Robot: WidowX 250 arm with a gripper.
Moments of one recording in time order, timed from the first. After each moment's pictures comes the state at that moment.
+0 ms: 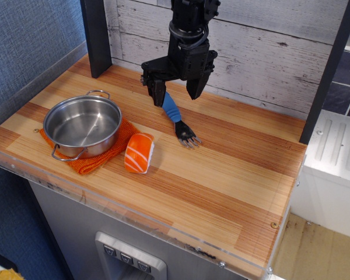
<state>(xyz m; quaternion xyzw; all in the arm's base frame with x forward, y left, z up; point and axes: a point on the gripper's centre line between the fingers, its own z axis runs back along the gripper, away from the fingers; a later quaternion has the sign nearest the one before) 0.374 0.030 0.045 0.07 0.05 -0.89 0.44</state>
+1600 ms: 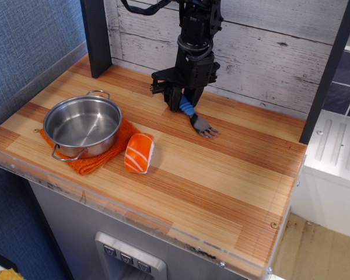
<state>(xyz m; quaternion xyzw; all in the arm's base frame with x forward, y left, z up) 0.398 0.028 0.010 0.04 0.05 -0.90 0.43</state>
